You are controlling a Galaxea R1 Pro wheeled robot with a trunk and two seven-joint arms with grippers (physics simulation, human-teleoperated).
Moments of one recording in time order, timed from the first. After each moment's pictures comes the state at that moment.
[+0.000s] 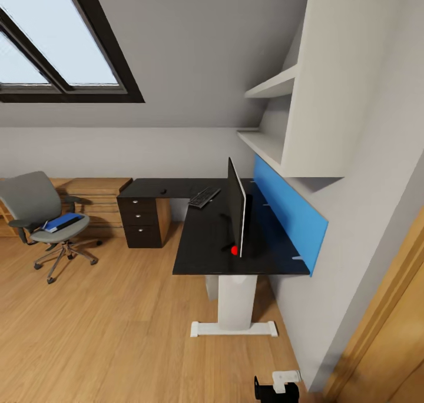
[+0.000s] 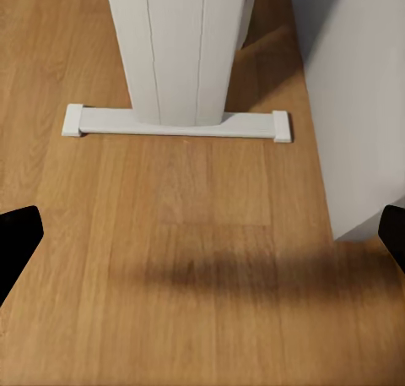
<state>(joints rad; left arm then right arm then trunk) -0.30 0.00 -0.01 -0.02 0.34 -0.32 0.01 -0.46 0.10 0.27 0.02 -0.17 -0.49 -0.16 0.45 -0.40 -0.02</state>
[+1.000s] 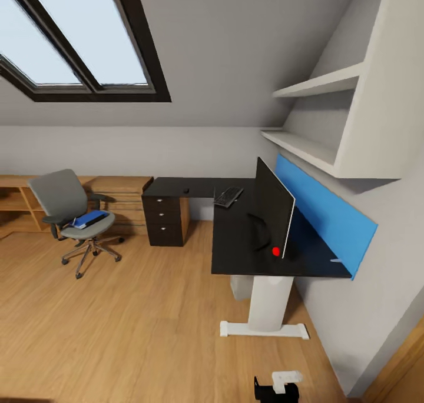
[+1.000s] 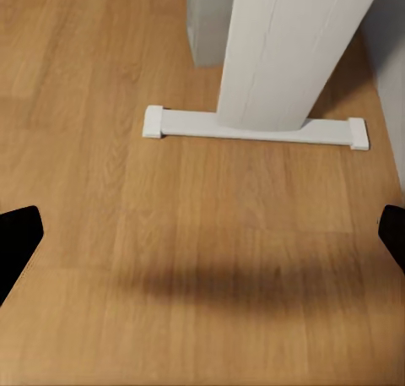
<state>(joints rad) -0.30 0.00 -0.01 -0.02 0.34 -0.32 0.00 -0.46 0.10 0.27 0.02 -0.17 -0.49 -0.16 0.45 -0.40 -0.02</state>
